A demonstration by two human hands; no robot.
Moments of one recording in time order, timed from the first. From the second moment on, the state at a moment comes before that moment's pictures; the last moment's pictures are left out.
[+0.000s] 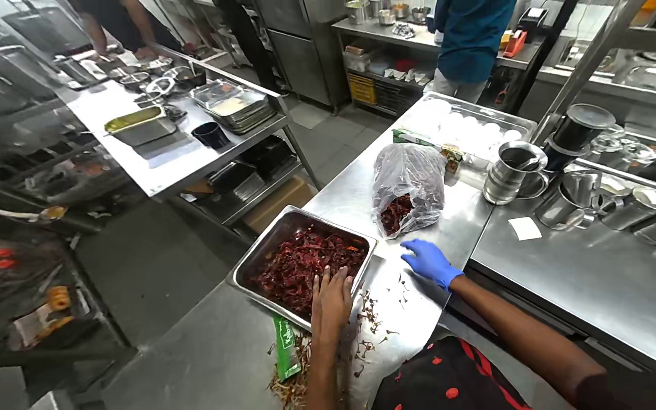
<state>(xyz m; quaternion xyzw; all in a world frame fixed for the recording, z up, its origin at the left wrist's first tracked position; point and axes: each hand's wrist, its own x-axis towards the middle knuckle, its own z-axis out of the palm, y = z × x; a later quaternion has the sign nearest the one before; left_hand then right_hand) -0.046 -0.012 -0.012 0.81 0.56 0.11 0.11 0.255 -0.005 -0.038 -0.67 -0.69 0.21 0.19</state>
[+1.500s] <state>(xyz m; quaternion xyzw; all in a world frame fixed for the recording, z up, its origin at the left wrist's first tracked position) 0.027 -0.108 0.115 0.74 0.37 0.41 0.38 0.230 -0.108 0.135 -0.45 -0.55 0.56 0.43</state>
